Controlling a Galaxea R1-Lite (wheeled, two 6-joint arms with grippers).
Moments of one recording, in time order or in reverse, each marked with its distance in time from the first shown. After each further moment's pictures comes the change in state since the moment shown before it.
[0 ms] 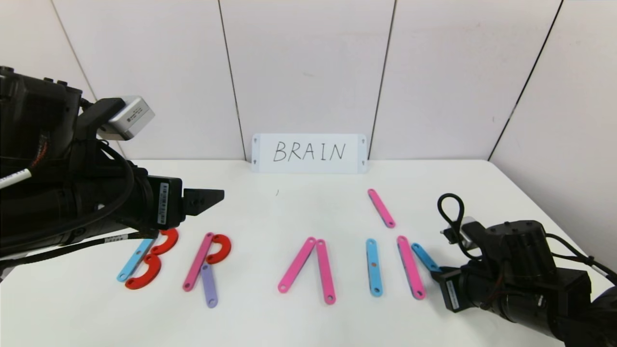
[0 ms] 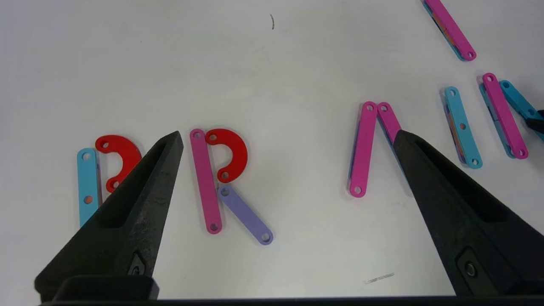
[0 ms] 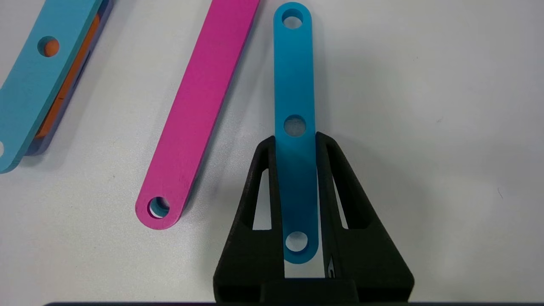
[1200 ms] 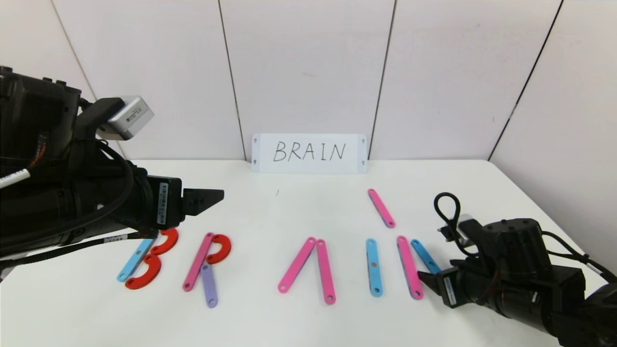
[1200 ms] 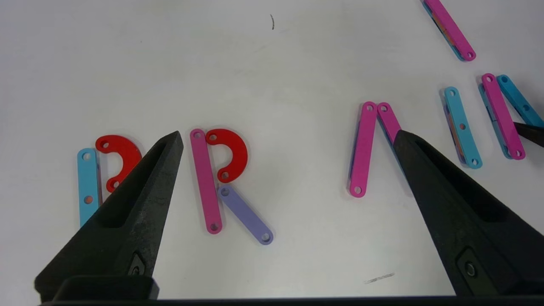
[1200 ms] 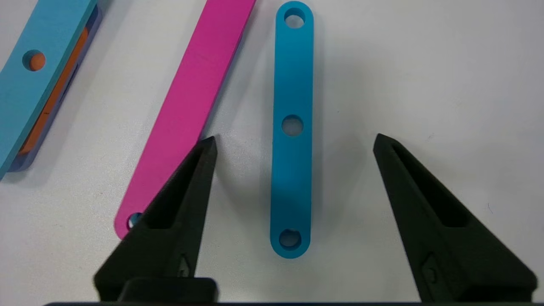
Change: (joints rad) left arm 0.000 -0.001 0.000 0.000 0.000 0.000; right arm -0.008 0.020 -0.008 -0.029 -0.016 -0.023
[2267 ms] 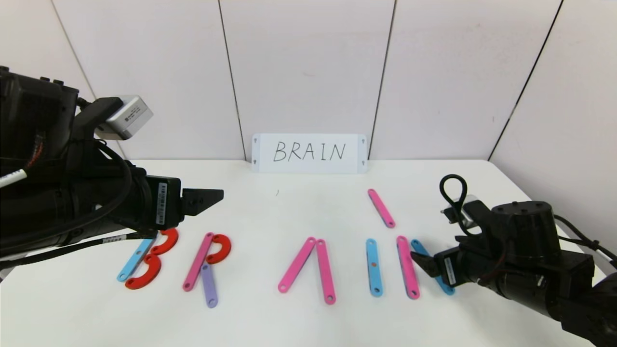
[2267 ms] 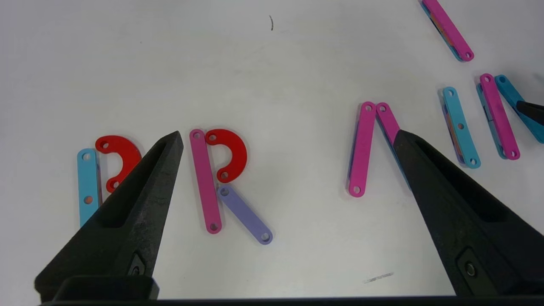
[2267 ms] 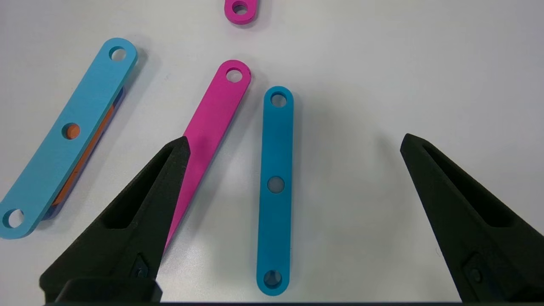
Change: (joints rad) left arm -0.001 -0.004 0.001 0.000 0.000 0.000; right arm -0.013 -0.039 -0.062 -0.009 -0.005 -0.049
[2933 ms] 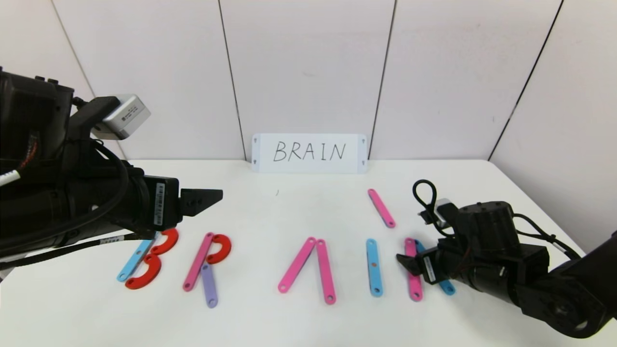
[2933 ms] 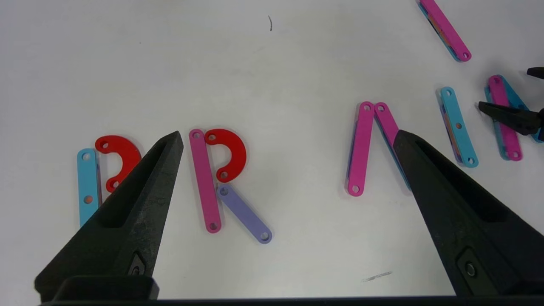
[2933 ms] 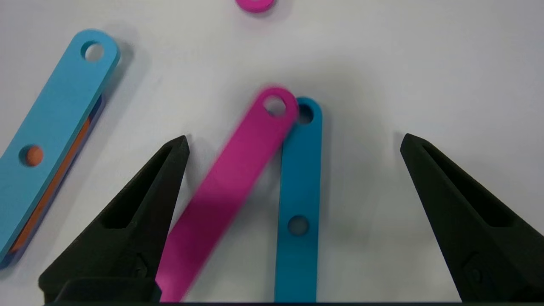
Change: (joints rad) left arm -0.001 -0.008 0.002 0.002 -0.001 0.000; right arm 0.013 0.143 -0.086 -0.001 -0.001 0.003
